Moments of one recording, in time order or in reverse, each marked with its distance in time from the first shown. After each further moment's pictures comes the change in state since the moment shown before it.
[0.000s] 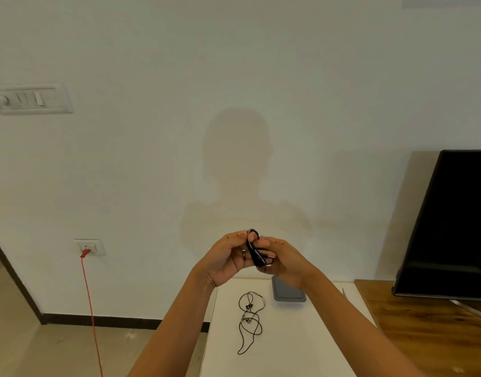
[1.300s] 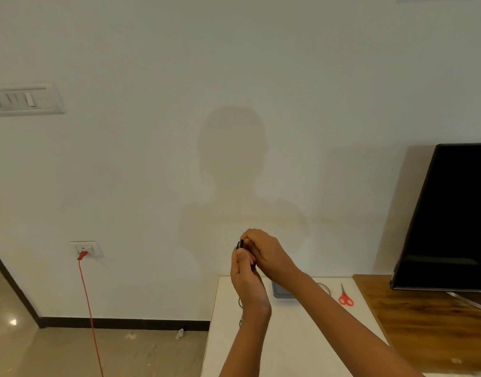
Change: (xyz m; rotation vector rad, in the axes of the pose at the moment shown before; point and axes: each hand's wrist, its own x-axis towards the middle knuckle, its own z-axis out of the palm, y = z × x) left_hand -0.002 -0.075 0.064 -0.076 0.752 0.549; right_hand 0.006 0.010 0.023 -1.026 0.171 -0.624
